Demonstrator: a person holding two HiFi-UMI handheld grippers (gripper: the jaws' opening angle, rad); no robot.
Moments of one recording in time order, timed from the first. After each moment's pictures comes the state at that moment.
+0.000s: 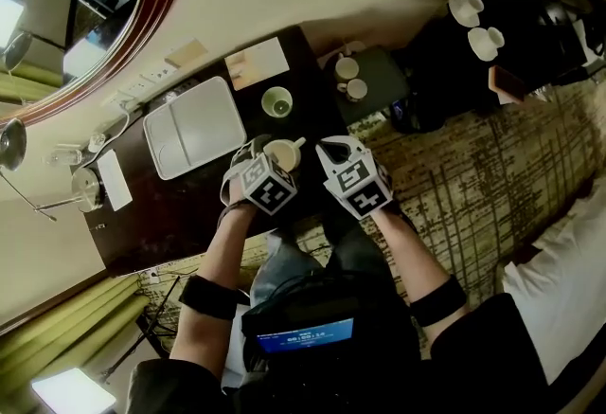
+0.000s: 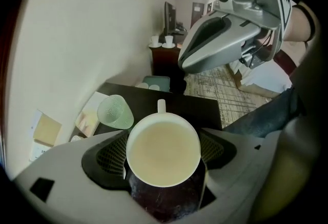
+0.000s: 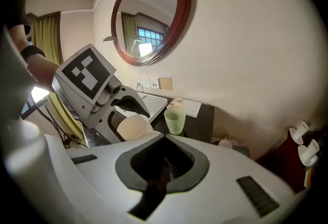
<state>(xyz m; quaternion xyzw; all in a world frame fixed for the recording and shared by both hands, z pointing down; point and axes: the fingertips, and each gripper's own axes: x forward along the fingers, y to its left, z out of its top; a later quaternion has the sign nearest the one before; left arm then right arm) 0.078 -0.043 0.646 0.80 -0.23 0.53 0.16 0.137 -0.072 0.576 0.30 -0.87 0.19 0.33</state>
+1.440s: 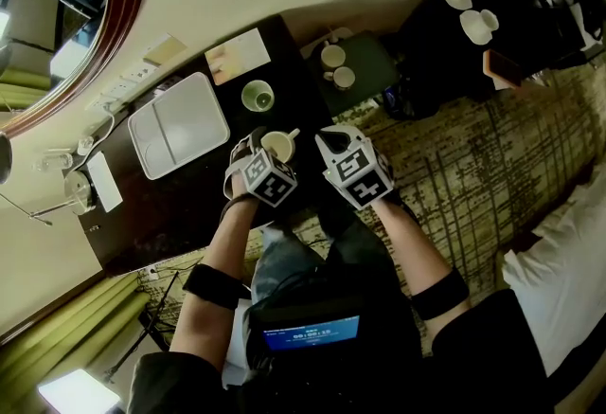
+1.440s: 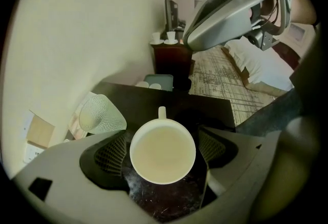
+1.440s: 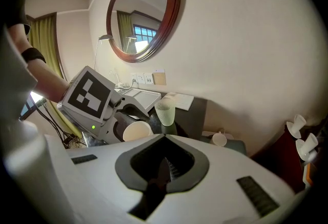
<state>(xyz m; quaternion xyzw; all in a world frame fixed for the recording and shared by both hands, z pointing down) 0.107 -0.051 0.698 0.79 -0.25 0.54 0.14 0.177 -0.080 0.595 0.31 -0.86 0.20 0.34</state>
